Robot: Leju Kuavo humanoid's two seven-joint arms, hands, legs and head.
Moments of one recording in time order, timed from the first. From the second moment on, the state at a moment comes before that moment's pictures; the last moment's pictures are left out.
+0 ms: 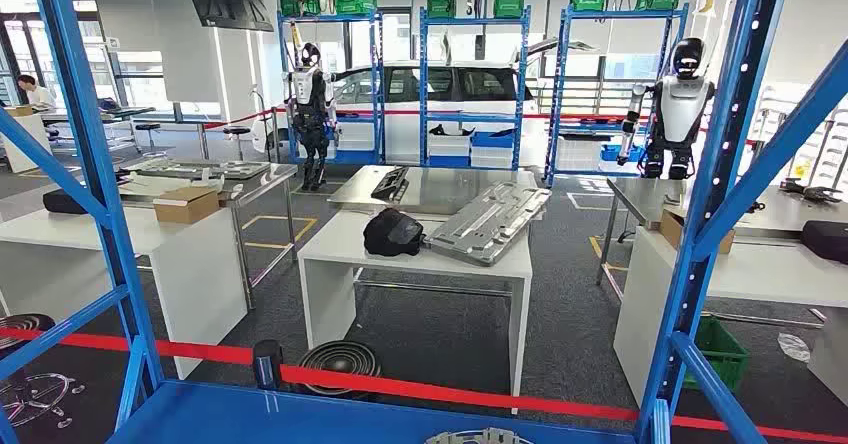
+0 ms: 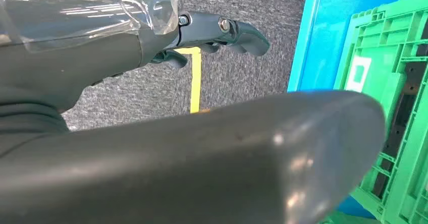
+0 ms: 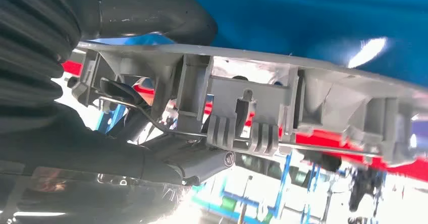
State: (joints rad) left arm 0.03 -0.35 1.25 -1.06 -0.97 -0.66 -0.43; right arm -0.10 -0.15 0.59 -1.56 1.57 -0.03 0.18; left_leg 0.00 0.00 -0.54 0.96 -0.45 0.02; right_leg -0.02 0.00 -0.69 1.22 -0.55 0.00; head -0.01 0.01
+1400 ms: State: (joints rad) left arm 0.07 -0.35 1.23 -1.08 -0.89 -0.66 -0.44; right arm 0.03 -0.05 0.26 -2.04 0.22 0.07 -0.23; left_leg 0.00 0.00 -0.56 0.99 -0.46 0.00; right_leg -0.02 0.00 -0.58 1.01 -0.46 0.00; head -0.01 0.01
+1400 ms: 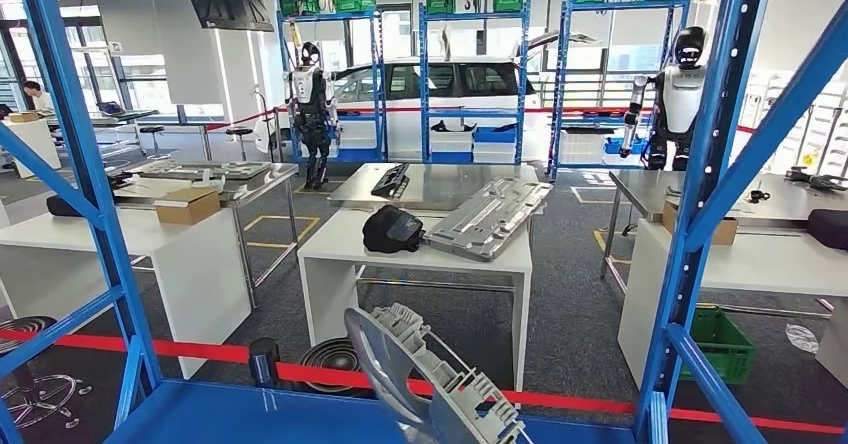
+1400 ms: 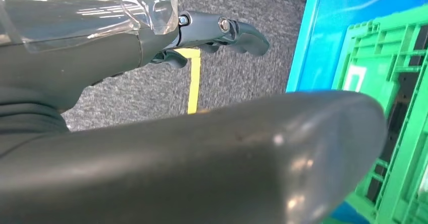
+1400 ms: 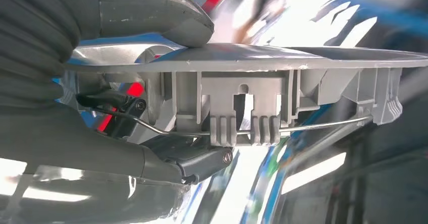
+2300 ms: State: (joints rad) left arm 0.04 -0.34 1.37 -1.08 -1.03 -0.77 -0.49; right arm 0.02 -0.23 0.32 -2.13 -0.59 0.64 -0.31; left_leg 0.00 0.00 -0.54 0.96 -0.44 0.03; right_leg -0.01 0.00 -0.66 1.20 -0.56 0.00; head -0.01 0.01
